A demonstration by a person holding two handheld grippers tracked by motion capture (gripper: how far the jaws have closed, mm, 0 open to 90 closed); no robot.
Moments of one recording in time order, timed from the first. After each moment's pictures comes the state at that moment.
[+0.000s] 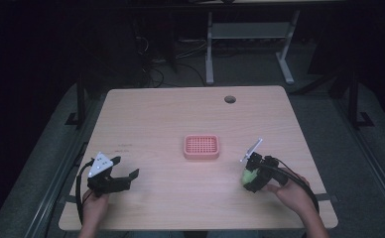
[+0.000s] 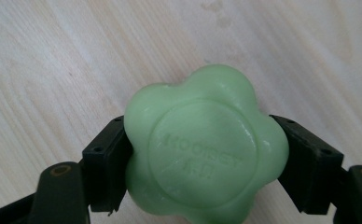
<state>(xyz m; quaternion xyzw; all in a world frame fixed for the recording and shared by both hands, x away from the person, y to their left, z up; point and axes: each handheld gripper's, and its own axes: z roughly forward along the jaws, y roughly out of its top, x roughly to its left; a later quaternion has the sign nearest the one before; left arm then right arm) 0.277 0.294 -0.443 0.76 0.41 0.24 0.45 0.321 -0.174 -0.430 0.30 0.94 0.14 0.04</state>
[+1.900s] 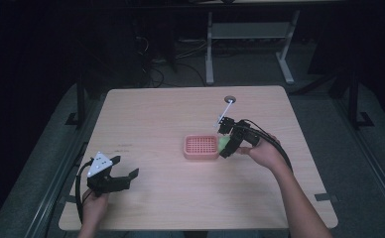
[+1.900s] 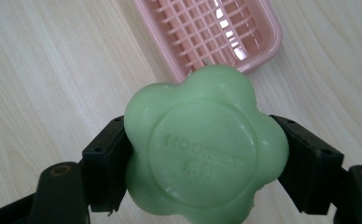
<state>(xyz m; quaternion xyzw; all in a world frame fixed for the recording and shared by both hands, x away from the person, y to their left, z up) 0.277 0.294 -0.442 0.76 0.41 0.23 0.45 0.408 -0.106 -0.376 0.26 0.95 0.15 0.03</state>
